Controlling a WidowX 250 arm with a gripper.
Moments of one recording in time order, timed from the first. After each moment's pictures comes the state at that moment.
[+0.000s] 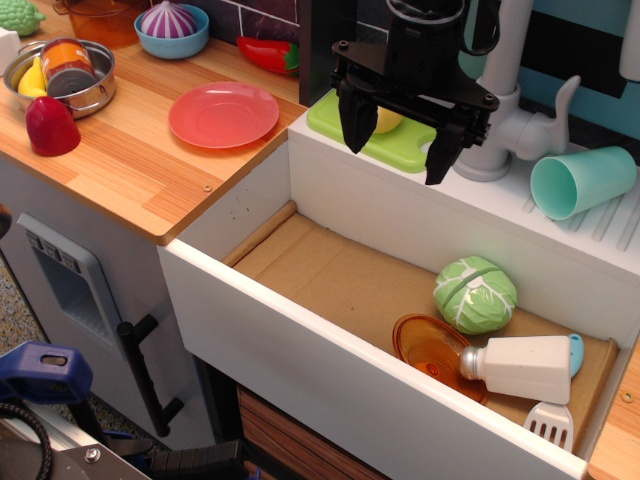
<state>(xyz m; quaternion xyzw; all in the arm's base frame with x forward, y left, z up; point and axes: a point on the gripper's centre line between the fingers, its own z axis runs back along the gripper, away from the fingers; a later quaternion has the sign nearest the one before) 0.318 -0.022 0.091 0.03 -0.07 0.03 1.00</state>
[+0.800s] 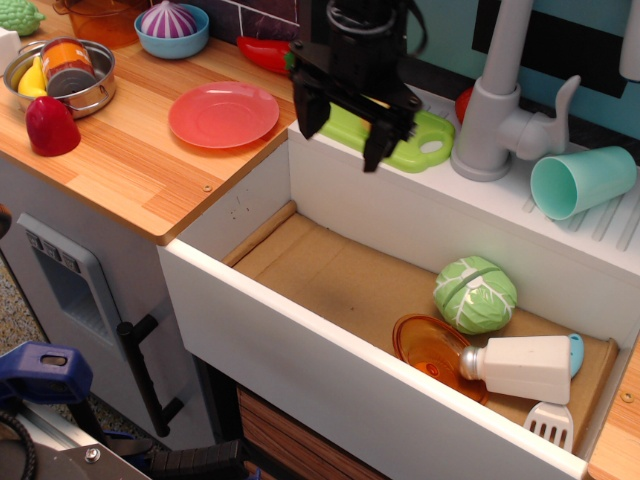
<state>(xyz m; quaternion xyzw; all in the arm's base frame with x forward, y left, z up) 0.352 0.033 0.062 0.06 -0.08 -0.04 0.99</state>
